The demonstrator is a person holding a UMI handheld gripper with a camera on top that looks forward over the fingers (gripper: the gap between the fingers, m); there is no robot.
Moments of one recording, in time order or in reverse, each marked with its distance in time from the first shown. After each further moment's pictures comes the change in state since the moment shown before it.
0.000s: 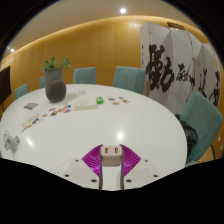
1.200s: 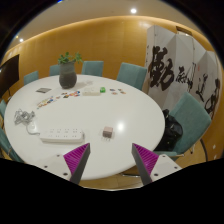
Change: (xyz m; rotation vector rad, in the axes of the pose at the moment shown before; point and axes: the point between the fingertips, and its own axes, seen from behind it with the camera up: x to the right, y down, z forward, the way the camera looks) arm 0.053 0.057 -0.186 -0.085 -0.046 -0.113
